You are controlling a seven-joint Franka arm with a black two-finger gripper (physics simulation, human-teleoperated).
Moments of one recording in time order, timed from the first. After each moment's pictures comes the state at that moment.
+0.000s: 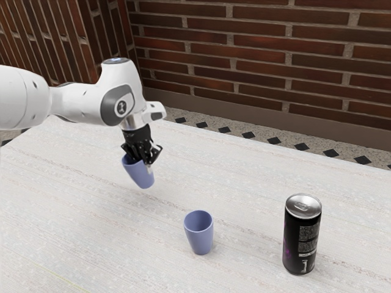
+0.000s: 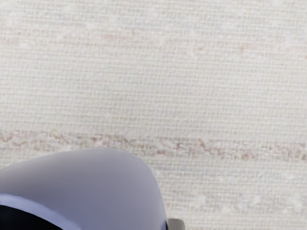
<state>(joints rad) -0.28 0.23 0.24 -1.89 -0.13 2.12 0.03</state>
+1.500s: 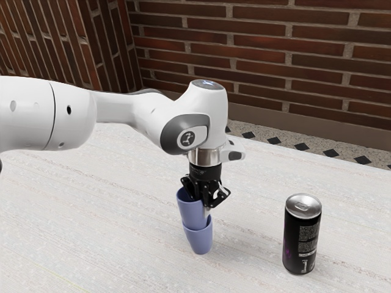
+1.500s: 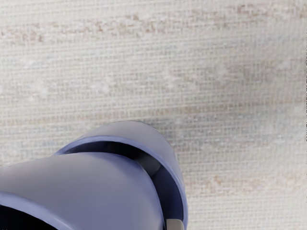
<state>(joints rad) -0.45 0.27 0.03 -1.83 -0.03 1.95 -0.34</state>
